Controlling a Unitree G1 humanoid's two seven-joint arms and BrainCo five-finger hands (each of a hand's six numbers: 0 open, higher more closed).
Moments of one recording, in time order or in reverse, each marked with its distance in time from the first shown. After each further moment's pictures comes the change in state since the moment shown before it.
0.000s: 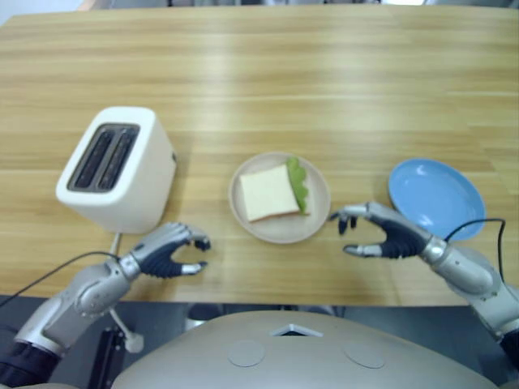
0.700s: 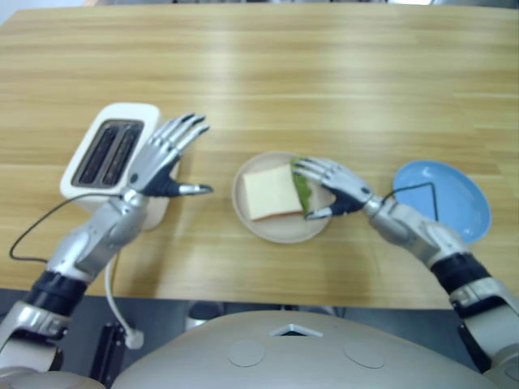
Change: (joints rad) left arm -0.334 -0.006 0.030 0.054 0.105 0.165 0.530; right arm -0.488 0.206 0.114 0.272 -0.622 0.025 -0.644
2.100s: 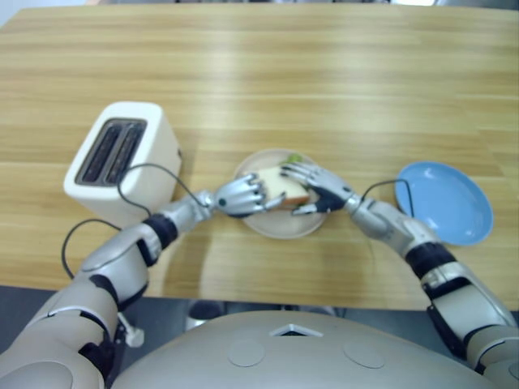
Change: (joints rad) left arm -0.683 -0.411 -0.860 0.872 0.996 0.377 1.080; right arm -0.174 0.154 0.129 0.357 -0.114 -0.043 0.051
